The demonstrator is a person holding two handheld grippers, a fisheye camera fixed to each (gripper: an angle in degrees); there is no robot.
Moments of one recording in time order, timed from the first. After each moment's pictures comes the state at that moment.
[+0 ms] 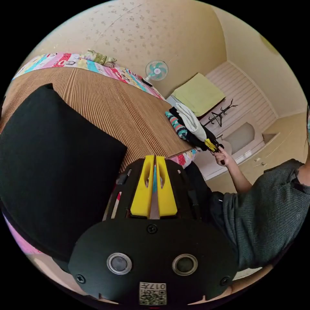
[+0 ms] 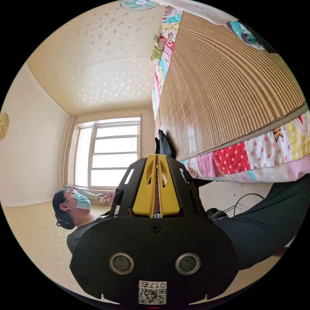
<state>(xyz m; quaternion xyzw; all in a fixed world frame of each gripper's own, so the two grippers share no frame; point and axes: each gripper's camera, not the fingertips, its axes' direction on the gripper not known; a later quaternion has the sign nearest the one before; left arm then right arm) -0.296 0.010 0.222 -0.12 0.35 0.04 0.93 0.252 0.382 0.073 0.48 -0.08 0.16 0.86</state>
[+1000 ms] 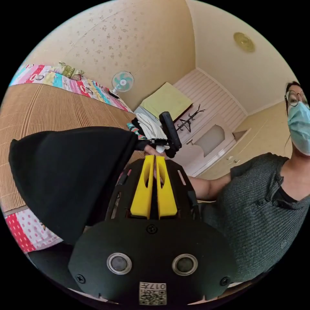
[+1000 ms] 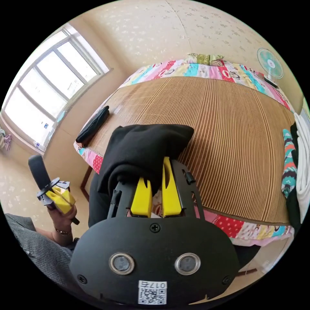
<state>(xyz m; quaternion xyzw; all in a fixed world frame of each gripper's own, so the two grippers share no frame) -0.166 0.071 0.137 -0.08 0.44 0.07 0.89 0.186 0.066 0.291 0.36 0.45 0.09 0.81</state>
